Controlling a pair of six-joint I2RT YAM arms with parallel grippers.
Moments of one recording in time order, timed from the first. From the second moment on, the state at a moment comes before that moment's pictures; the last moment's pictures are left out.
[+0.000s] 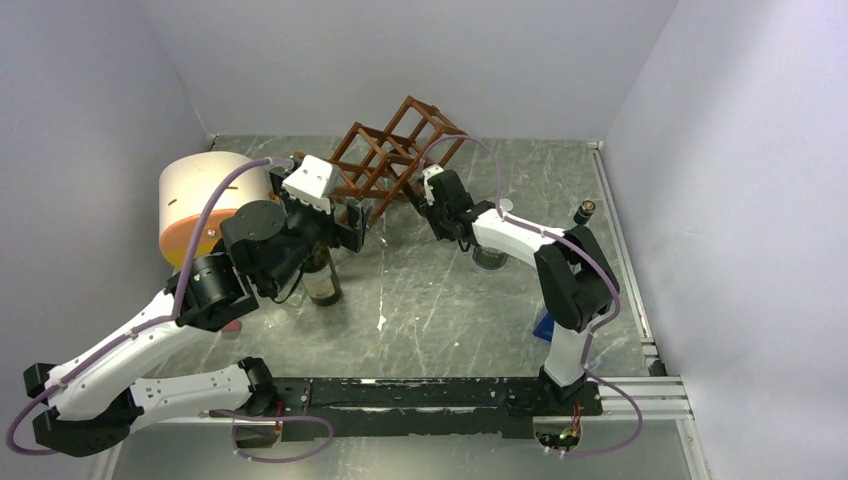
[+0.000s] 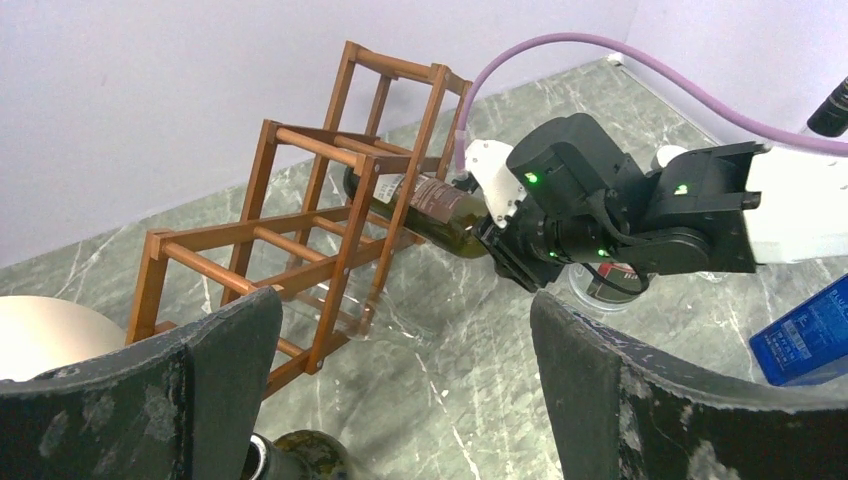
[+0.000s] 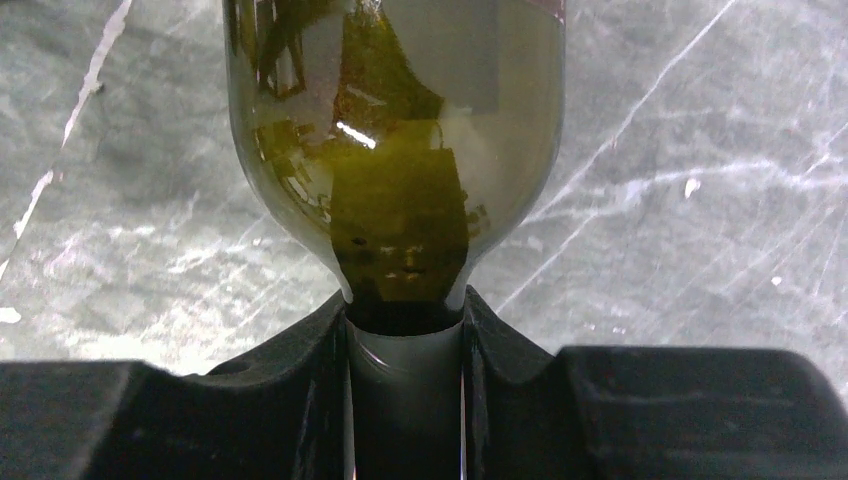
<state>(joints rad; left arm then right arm) -1.00 0.93 1.23 -0.39 -0.56 -0.04 0.60 1.82 1.21 -0.21 0.19 -0.04</state>
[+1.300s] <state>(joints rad) -1.00 0.92 1.25 -0.44 -0.57 -0.05 0.59 2.07 1.56 -0.12 0.16 -0.06</state>
